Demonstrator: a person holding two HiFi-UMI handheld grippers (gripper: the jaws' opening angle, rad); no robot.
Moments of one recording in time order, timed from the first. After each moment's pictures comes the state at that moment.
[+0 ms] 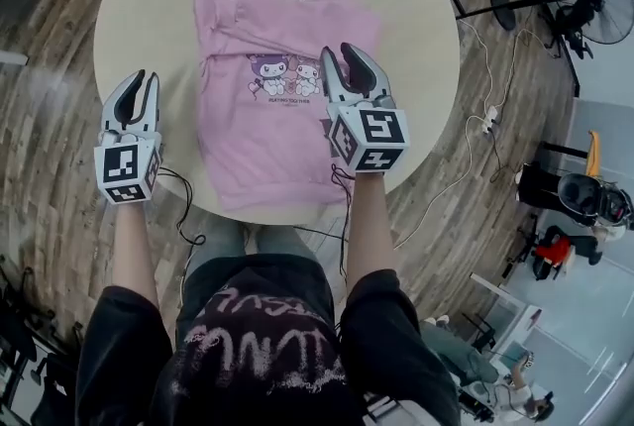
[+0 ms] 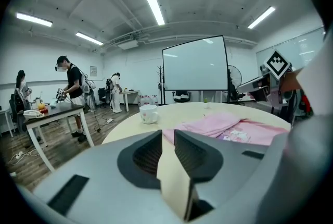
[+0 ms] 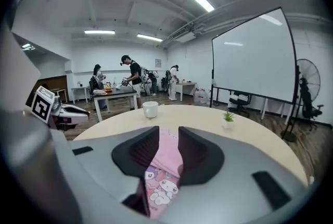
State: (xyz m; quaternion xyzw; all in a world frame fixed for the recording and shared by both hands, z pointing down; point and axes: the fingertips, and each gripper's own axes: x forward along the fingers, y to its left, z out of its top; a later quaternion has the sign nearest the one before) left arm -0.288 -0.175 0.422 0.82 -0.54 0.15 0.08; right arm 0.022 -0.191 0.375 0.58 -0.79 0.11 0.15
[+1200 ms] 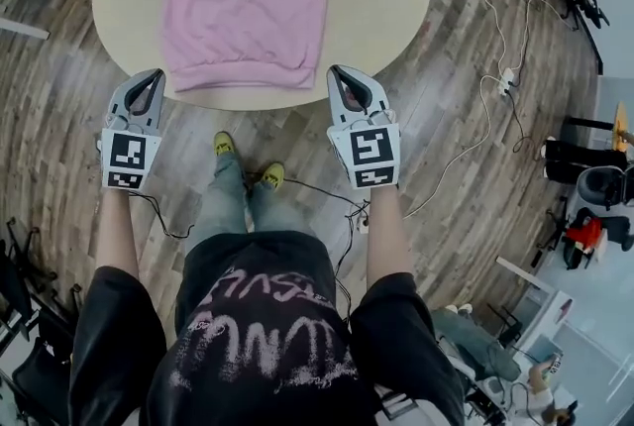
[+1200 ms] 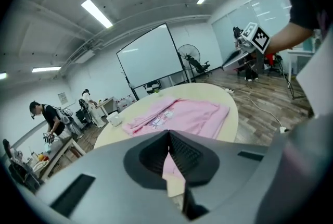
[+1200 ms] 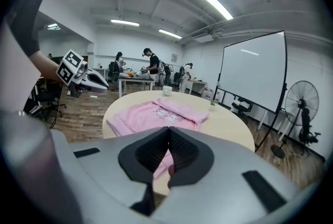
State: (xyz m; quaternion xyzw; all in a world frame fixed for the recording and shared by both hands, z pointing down) left arm -0.152 0.088 0.391 0.85 -0.41 0.32 -0.06; right arm 0.133 0.116 0.380 0.52 -0.82 0.05 0.22
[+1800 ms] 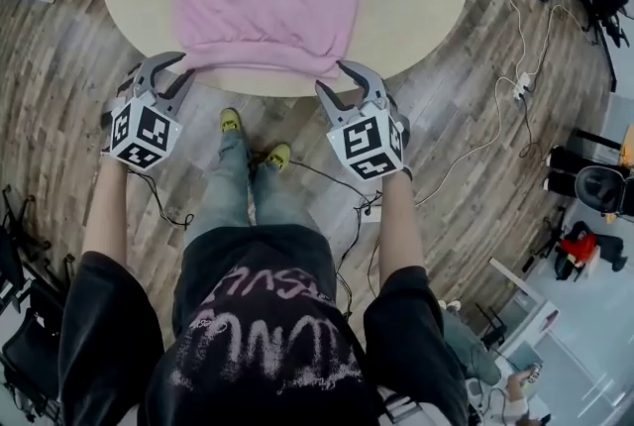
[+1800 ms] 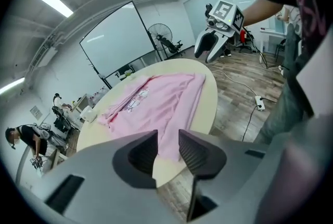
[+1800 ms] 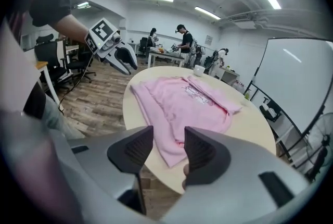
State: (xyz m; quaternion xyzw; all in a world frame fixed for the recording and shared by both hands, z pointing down) left arm -0.148 0.102 0.475 0.84 -0.27 0.46 -0.07; right arm 0.085 0.128 0.473 0.36 -0.85 0.04 0.38
